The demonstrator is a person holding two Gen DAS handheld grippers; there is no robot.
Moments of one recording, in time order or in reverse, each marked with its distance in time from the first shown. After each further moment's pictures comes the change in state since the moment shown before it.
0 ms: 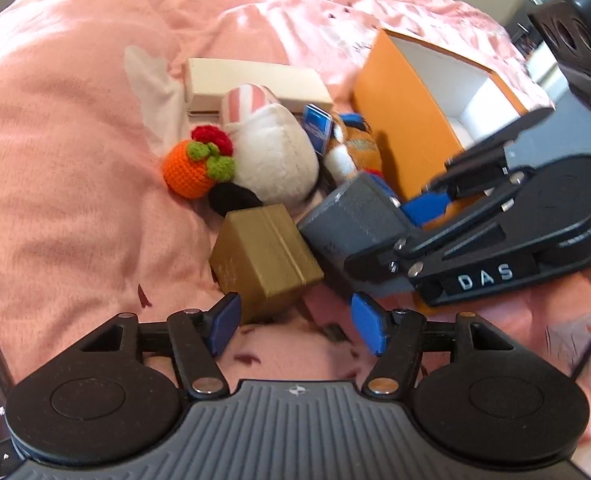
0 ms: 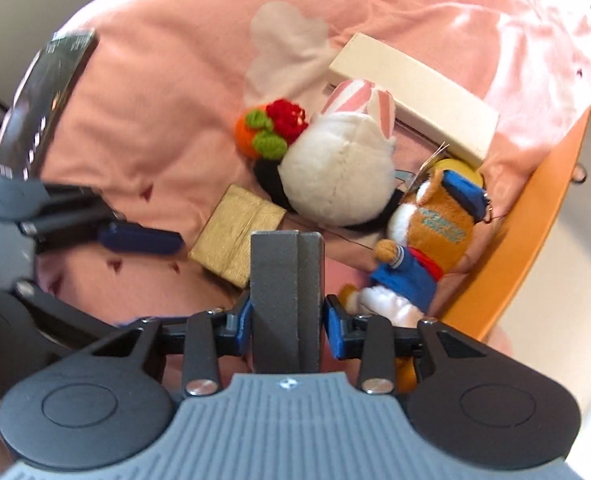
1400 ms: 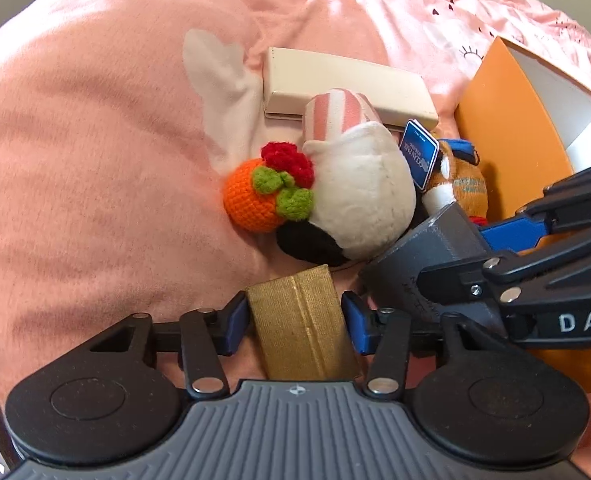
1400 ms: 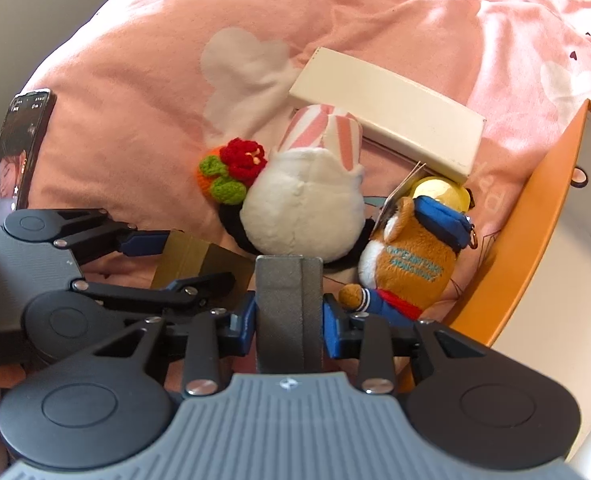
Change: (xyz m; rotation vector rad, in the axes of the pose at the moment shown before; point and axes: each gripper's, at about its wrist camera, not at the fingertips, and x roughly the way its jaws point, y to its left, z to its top) left arm 0.034 0.009 0.031 -0.140 0.061 0.224; right arm 0.011 -0.031 0.026 0.063 -0.014 0.040
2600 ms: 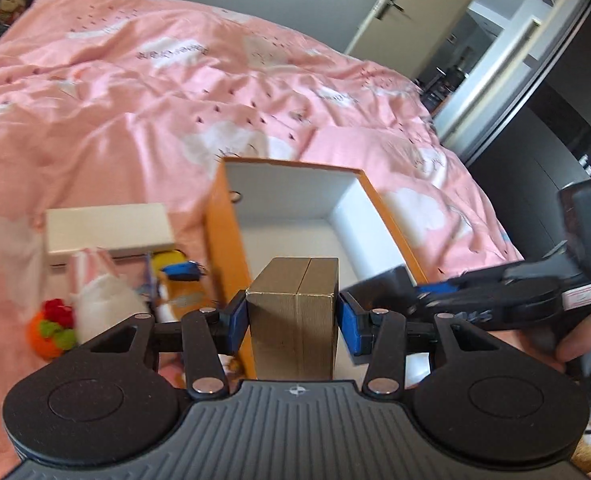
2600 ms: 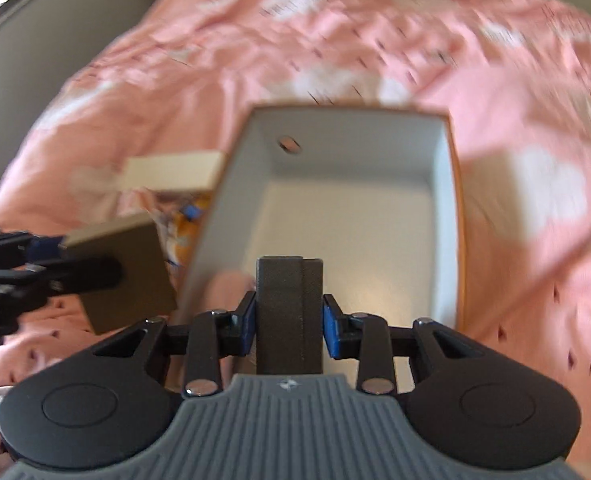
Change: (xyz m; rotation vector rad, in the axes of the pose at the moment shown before) left arm -0.086 -0.100 0.037 0.218 -0.202 -0.501; right arm -0.145 -0.086 -0.126 0.484 -0.245 -0.256
